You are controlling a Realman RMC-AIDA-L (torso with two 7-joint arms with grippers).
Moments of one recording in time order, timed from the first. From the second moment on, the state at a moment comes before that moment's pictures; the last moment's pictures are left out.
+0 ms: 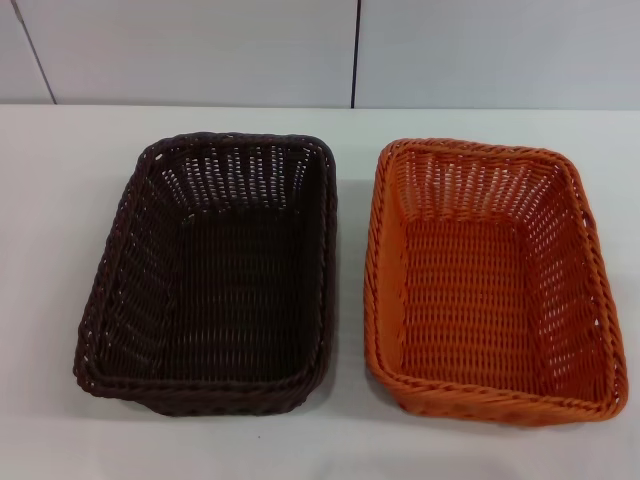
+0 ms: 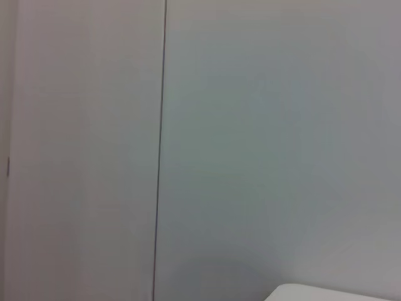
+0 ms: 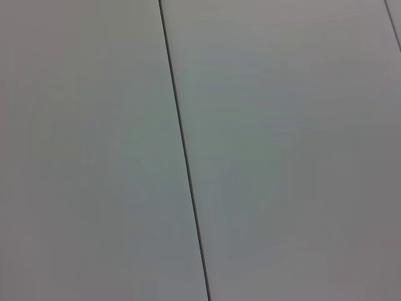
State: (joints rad) left arm -0.08 -2.07 -0.93 -0.27 1.97 1.30 0.00; right arm 0.22 2.09 -2.23 -0.54 -1.91 1.31 2.96
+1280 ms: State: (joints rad) left arm 0.08 -1.97 -1.60 -1.39 2.58 -0.11 0.29; right arm 0.27 2.08 -2.23 -0.54 -1.91 1.27 2.96
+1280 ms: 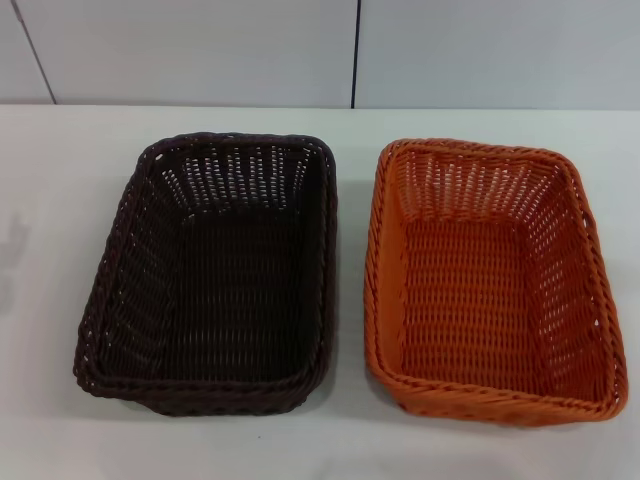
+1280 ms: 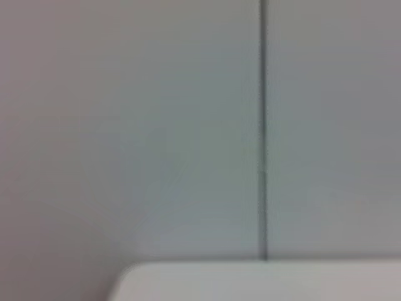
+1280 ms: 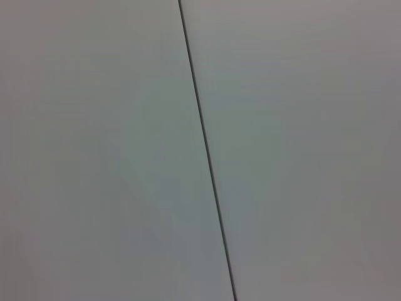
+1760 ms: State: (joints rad) left arm 0.02 -2.06 -1.71 -1.78 2.58 -0.88 0.36; right arm 0.30 2.08 -2.22 -0.51 -1.91 1.23 2.96
